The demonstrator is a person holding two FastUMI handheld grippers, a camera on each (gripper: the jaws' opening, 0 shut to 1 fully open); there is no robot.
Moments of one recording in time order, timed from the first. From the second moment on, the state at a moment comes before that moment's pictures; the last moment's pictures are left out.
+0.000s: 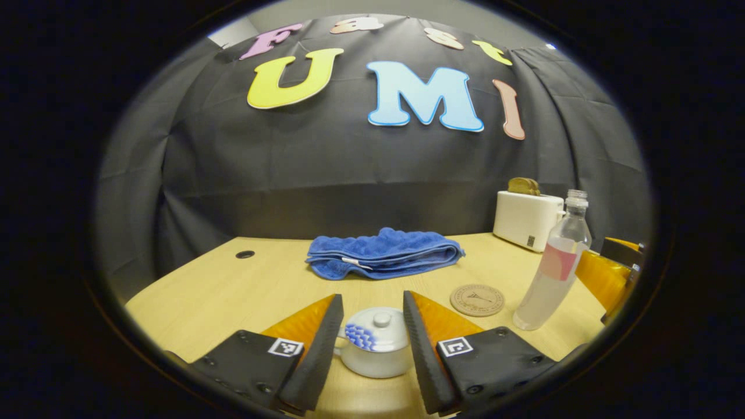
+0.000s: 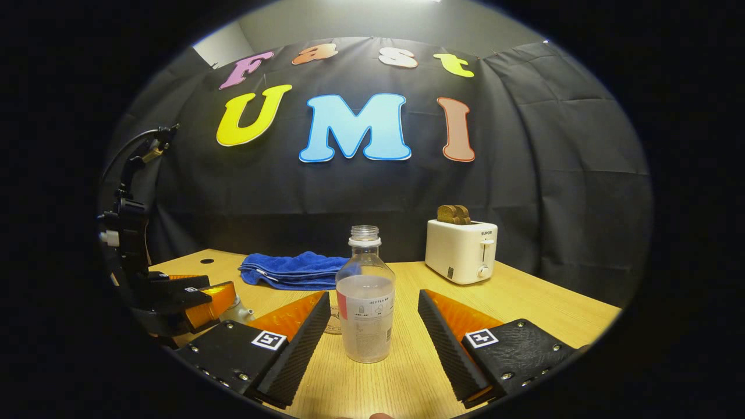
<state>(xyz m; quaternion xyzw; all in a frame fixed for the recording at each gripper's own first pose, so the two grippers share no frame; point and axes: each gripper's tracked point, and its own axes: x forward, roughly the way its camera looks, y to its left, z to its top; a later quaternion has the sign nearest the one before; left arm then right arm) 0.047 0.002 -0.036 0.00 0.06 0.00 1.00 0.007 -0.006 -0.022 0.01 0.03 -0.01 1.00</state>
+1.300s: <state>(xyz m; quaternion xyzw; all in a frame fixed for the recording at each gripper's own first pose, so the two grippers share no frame) 0.056 -0.004 -0.030 0.02 0.05 -0.01 1.00 0.007 -0.012 -0.035 0.02 0.04 0.00 1.00</state>
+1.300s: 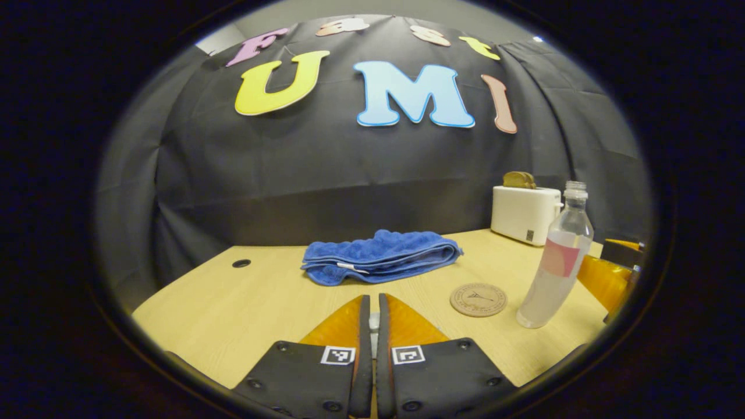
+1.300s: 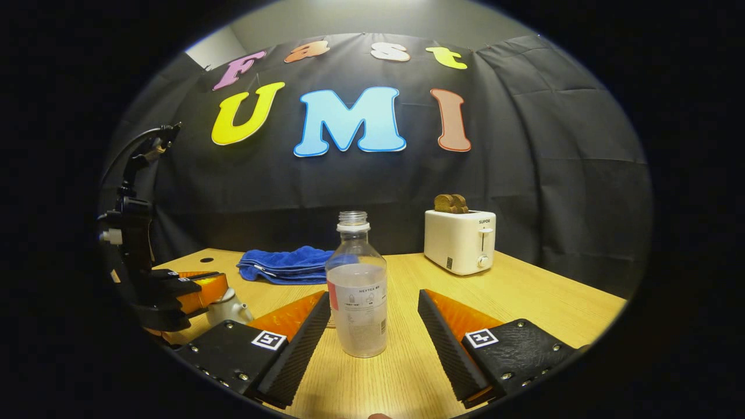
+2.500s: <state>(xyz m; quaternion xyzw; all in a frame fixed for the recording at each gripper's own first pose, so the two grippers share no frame) 0.055 0.141 -0.008 0.00 0.03 0.05 1.00 0.048 0.006 -0.058 -0.01 0.09 0.00 1.00</state>
